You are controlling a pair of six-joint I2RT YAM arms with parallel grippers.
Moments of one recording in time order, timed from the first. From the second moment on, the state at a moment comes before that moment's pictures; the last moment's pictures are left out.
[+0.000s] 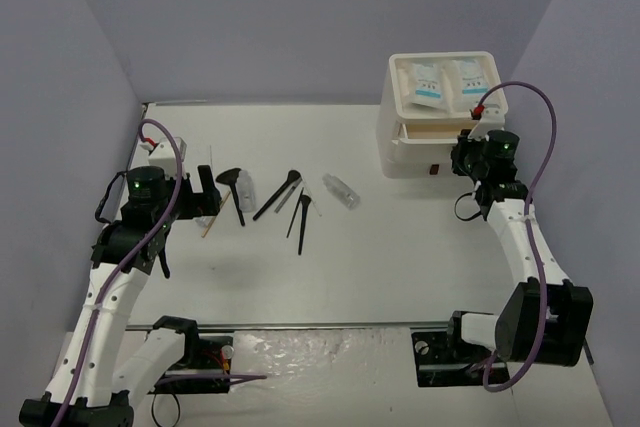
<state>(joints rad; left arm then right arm) -0.13 0.84 0.98 -0.66 0.00 -0.17 -0.10 1.28 0.91 -0.05 -0.14 0.00</state>
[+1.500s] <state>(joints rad) -0.13 0.86 0.97 -0.66 -0.01 -0.17 0.71 1.58 1.17 -0.22 0.14 0.17</state>
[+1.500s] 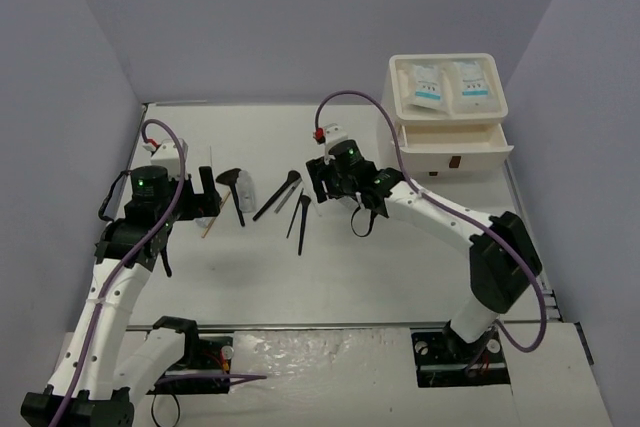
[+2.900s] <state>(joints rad) -0.12 0.89 0.97 -0.67 0.01 -0.17 0.68 2.24 1.58 -0.11 0.15 0.12</state>
